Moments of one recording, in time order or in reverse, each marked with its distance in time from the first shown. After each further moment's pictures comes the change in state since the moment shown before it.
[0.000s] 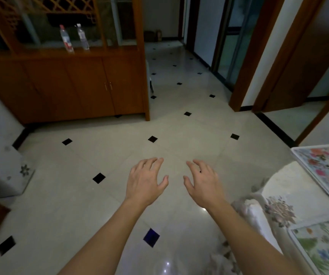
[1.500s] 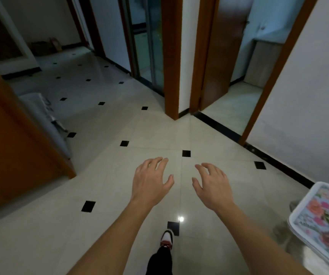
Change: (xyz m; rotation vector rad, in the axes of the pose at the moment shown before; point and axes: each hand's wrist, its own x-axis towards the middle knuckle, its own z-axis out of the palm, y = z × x) left_hand 0.639 0.182 0.261 -0.124 -0.155 0.460; right_hand 0.461 0.404 0.067 -0.166 0.061 0.532
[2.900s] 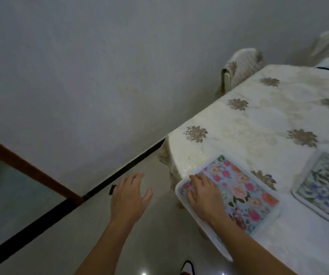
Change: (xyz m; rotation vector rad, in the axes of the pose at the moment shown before) left_hand 0.366 0.479 0.224 -0.331 -0.358 1.312; right_hand 0.029 0.382 -0.029 -0.138 0.416 1.482
